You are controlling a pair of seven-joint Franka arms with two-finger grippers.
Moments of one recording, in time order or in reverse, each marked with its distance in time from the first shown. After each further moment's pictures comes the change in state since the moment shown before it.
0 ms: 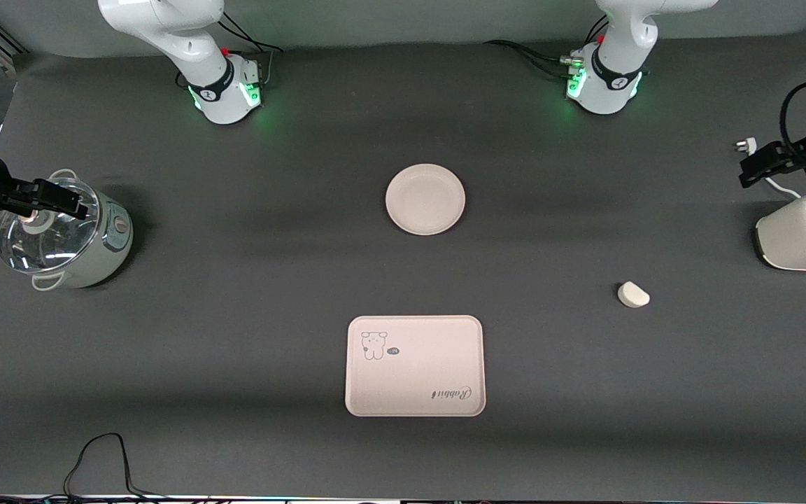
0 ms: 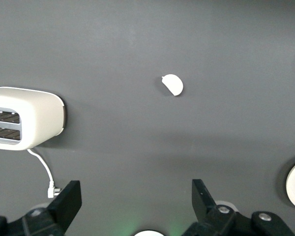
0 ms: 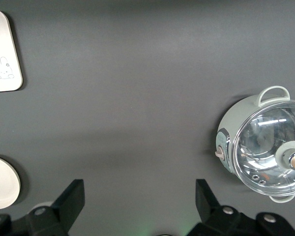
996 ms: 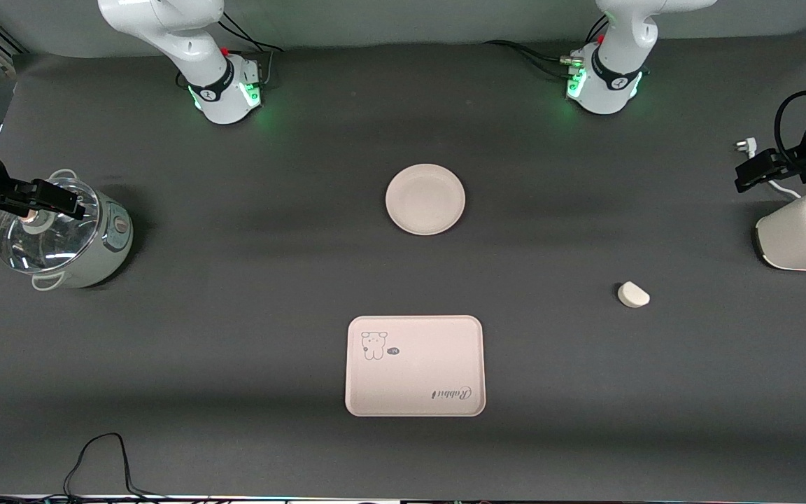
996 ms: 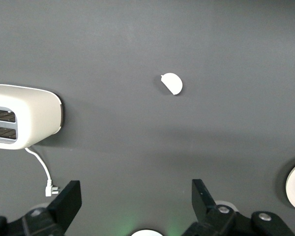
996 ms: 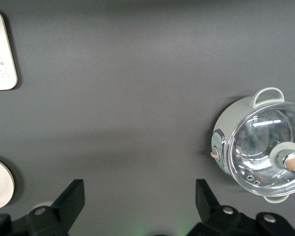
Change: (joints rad) left arm 0.019 0.027 -0.036 0.010 -0.002 -0.003 -0.032; right arm 0.000 0.000 0.000 -0.001 -0.017 0.003 -0.024
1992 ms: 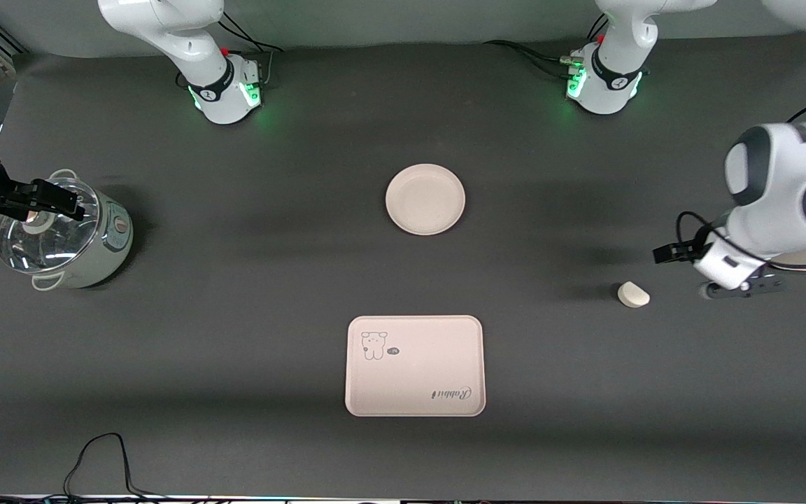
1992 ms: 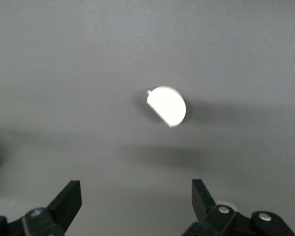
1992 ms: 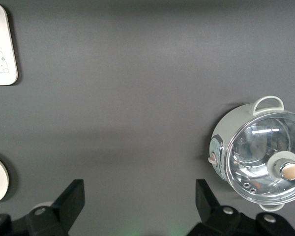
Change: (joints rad) left arm -0.007 0.295 -0.013 -0.329 -0.010 0.586 -0.029; right arm 0.000 0.001 -0.002 -0.008 -0.002 0.015 -0.036
